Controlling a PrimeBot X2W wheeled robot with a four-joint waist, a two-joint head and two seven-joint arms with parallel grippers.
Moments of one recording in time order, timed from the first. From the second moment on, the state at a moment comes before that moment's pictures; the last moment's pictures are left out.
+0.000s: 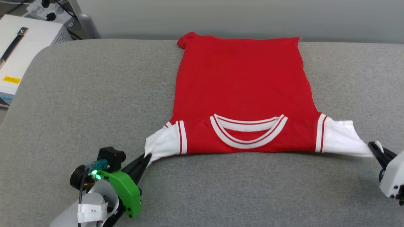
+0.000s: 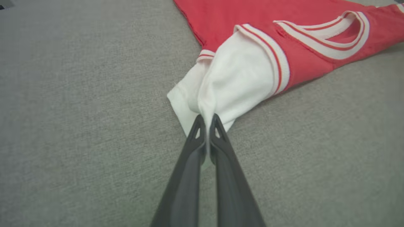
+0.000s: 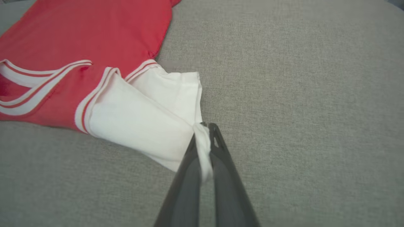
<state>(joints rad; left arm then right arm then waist) -0.45 0.52 -0.86 0.54 -0.81 -0.13 -0.24 -0.28 -0.67 0.37 0.42 0.82 0.13 0.10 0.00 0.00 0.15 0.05</state>
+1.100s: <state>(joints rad) -0.32 0.60 -0.93 0.14 -0.73 0.01 -0.23 0.03 -0.68 0.08 0.11 0.79 0.13 0.56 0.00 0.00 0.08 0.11</state>
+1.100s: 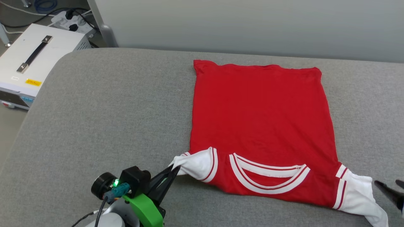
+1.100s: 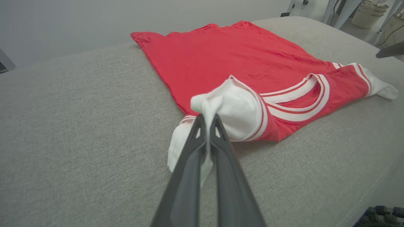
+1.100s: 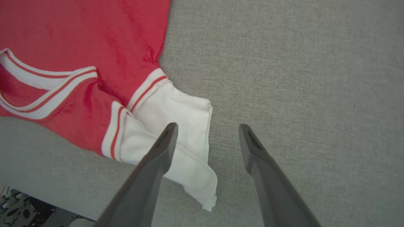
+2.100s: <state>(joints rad) -0.46 0.59 -0.92 -0.29 -0.52 0.11 -0.24 -0.87 -0.60 -0.04 0.35 0.43 0.13 1.04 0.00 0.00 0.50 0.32</state>
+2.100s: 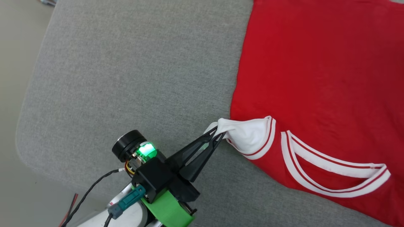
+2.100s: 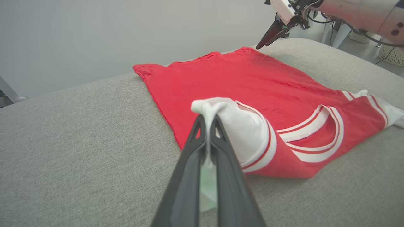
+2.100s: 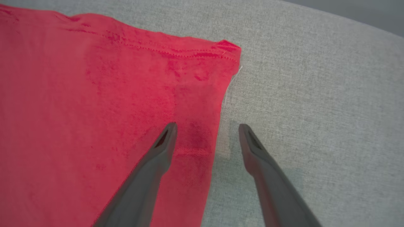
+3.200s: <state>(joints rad) -0.46 0.57 -0.89 -0.20 -0.53 0.09 -0.25 -0.75 -0.66 0.04 0.54 0.44 0.13 0.88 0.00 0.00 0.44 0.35</state>
